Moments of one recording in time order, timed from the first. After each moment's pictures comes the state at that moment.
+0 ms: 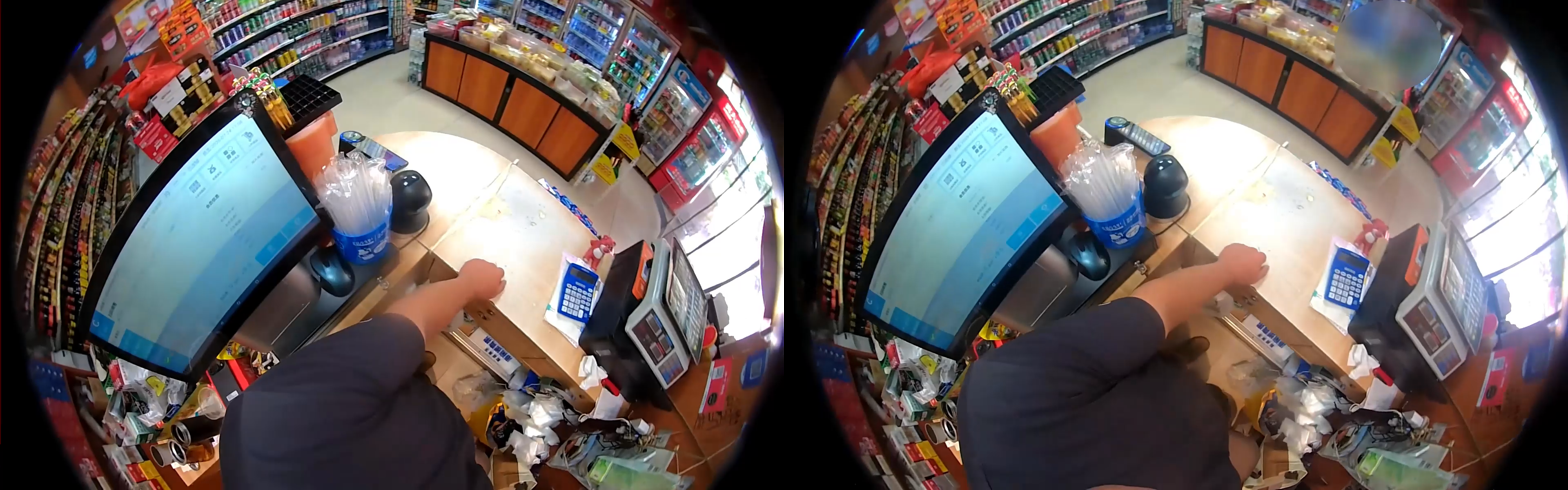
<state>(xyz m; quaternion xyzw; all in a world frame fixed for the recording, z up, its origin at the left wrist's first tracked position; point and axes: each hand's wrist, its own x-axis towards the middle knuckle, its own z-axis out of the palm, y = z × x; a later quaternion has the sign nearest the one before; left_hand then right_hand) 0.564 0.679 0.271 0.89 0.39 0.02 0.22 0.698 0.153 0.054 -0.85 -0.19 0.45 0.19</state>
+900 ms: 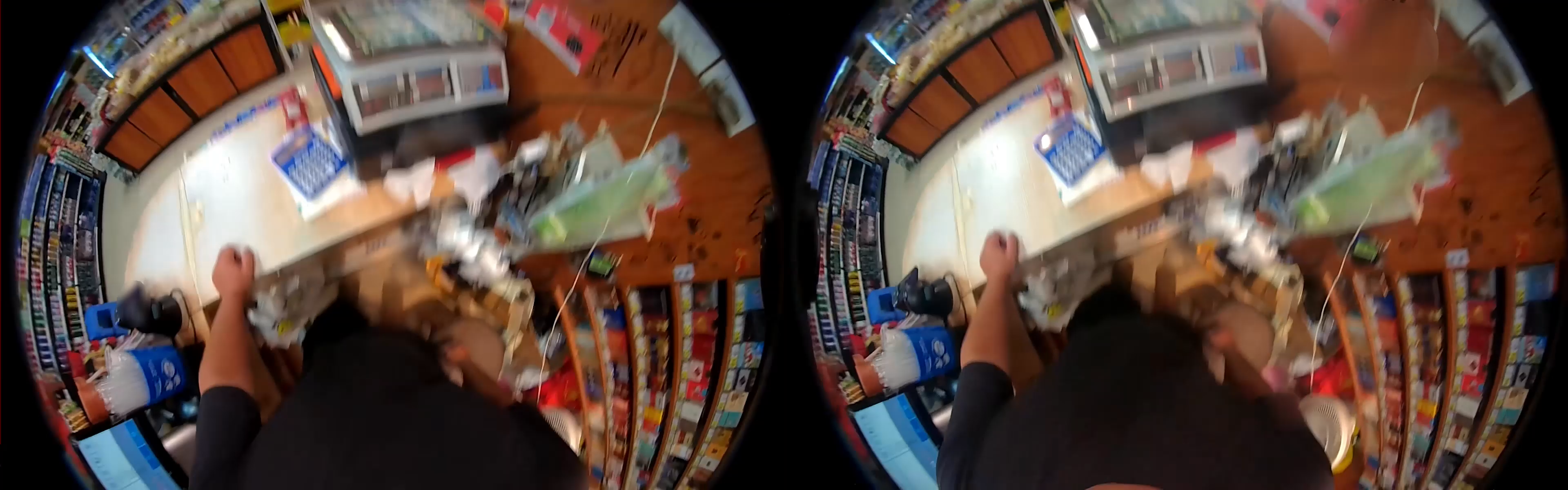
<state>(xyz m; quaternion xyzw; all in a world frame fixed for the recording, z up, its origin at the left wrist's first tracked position) 0.582 0.683 0.227 0.89 0.42 0.15 0.10 0.641 0.032 -0.074 -0.89 -0.19 0.37 0.19</state>
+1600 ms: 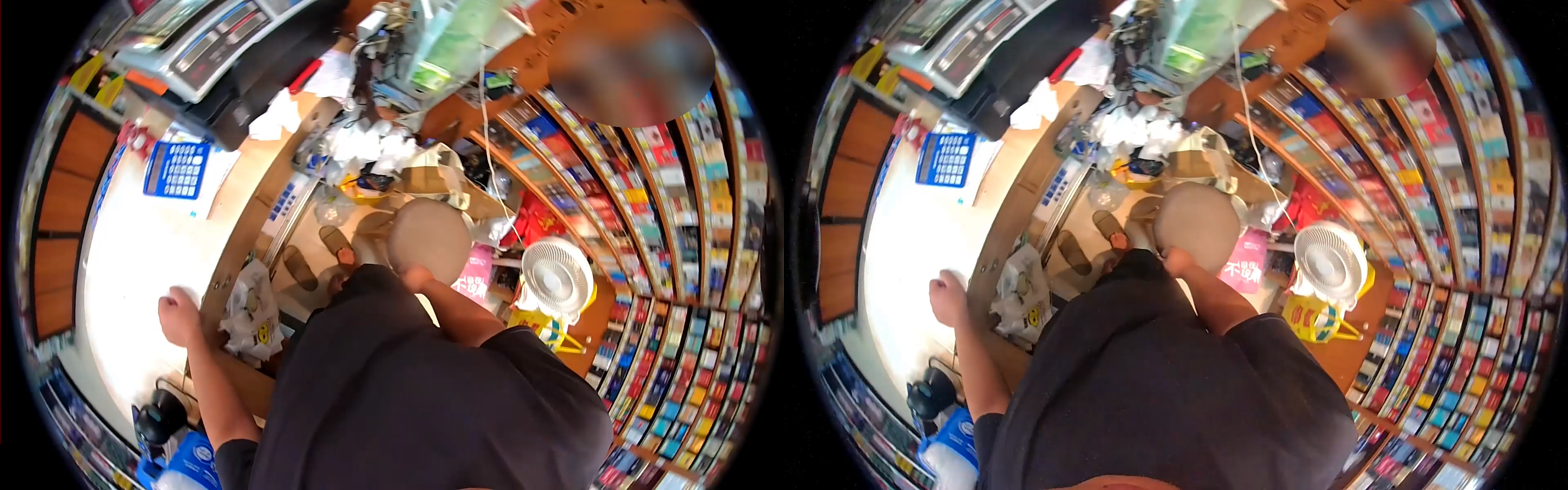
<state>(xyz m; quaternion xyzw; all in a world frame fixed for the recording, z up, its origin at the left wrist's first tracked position) 0.589 0.686 0.231 0.88 0.45 0.09 0.08 0.543 0.121 0.037 -0.90 0.04 0.39 0.18</state>
